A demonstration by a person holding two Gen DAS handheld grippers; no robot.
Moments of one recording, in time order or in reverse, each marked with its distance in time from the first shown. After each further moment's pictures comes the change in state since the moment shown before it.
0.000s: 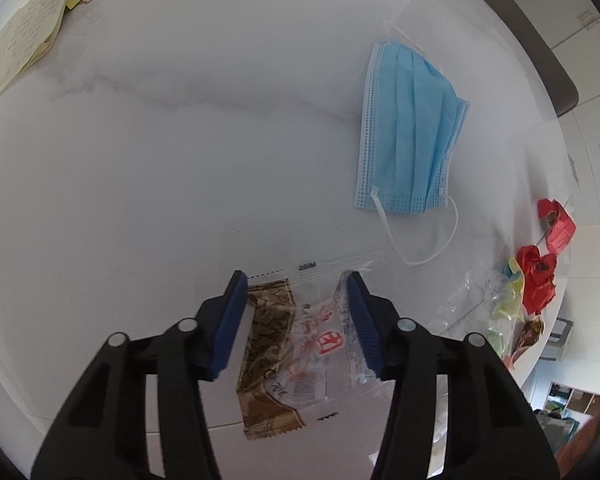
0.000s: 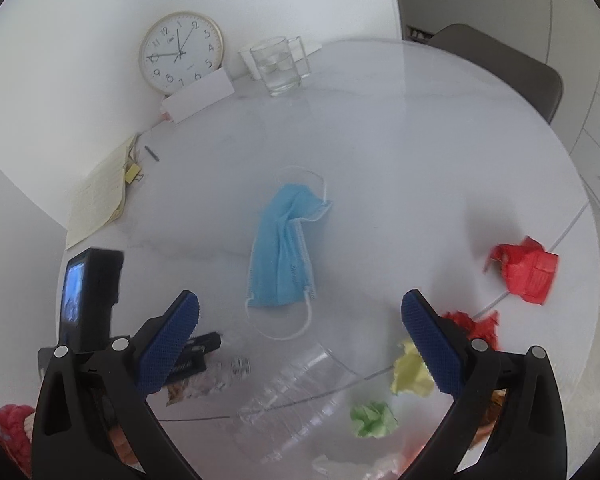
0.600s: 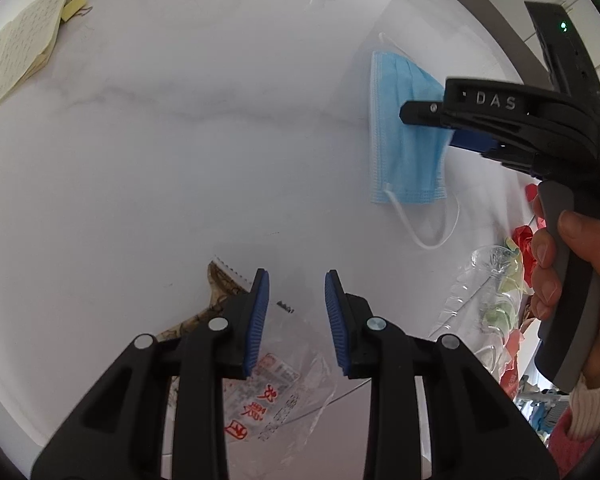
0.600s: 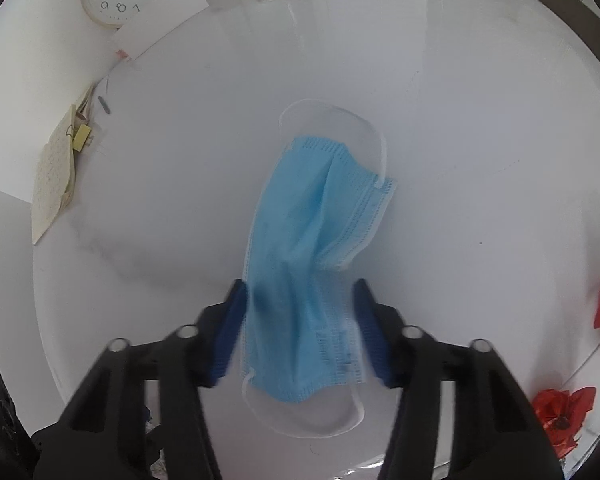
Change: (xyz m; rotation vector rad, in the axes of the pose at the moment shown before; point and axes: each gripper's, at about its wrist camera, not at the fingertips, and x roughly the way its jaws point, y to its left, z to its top) left arm -0.018 0.035 -0.010 0.066 -0.046 -0.057; right arm 0.150 0.020 0.041 0.047 0.280 -0.014
